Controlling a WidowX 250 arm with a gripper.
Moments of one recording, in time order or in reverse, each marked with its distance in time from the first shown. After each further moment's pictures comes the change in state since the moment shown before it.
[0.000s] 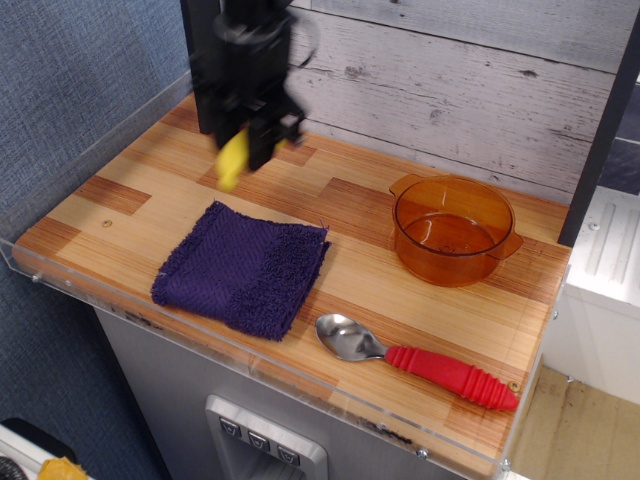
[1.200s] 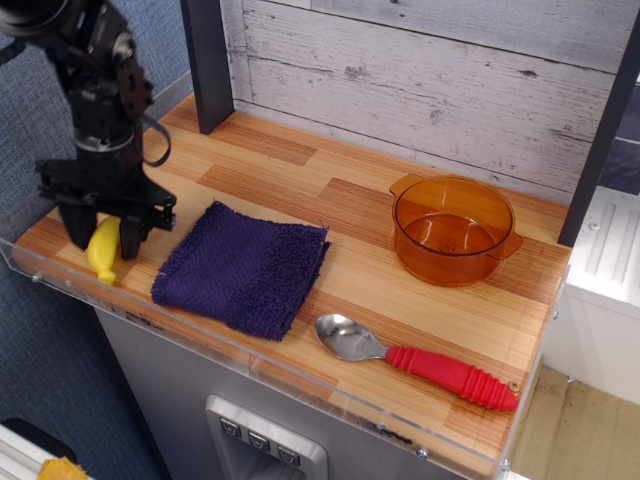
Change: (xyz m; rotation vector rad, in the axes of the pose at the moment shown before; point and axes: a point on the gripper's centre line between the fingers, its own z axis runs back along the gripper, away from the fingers) arm -0.087 0.054 -0.052 0.079 0.053 0.361
